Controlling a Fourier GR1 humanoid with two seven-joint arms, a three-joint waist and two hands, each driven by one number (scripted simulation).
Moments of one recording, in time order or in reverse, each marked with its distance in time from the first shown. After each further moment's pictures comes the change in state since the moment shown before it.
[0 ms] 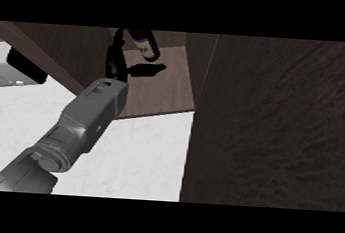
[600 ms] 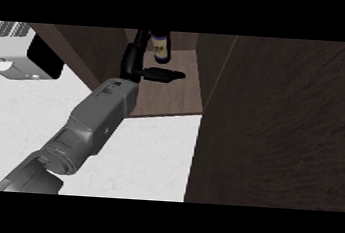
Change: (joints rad) left arm 0.014 -0.033 0.016 -0.102 0.012 -0.355 -0.120; right arm -0.009 -0.008 -0.020 -0.002 0.007 -0.029 0.024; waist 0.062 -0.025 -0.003
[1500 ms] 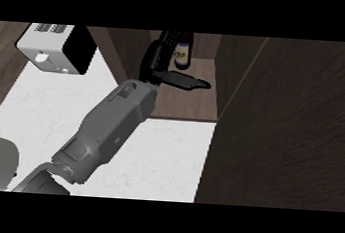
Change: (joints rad) left arm 0.073 -0.051 0.011 -0.308 -0.003 -0.177 0.037; right arm 0.008 -0.060 -0.022 -0.016 0.033 -0.063 0.076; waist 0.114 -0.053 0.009
